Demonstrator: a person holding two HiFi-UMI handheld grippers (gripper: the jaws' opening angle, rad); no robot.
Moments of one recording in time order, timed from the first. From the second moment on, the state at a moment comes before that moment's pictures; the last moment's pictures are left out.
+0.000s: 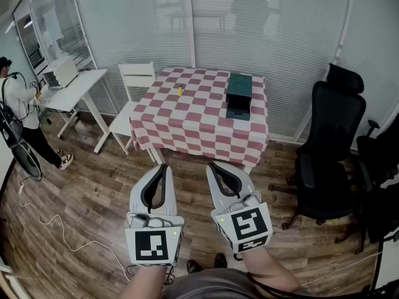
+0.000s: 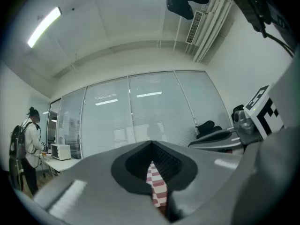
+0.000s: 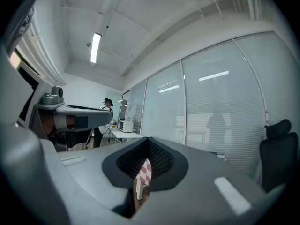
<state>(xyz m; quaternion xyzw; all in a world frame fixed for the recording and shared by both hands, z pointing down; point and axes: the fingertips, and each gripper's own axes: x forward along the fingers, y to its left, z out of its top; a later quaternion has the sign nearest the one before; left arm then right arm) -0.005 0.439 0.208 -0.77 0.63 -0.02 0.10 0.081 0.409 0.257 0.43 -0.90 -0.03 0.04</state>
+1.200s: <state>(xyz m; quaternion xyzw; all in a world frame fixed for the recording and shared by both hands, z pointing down) 0.010 0.400 0.253 -0.75 0.66 -0.05 0.06 0.091 0.370 0.305 0.38 -0.92 0.03 0.05</state>
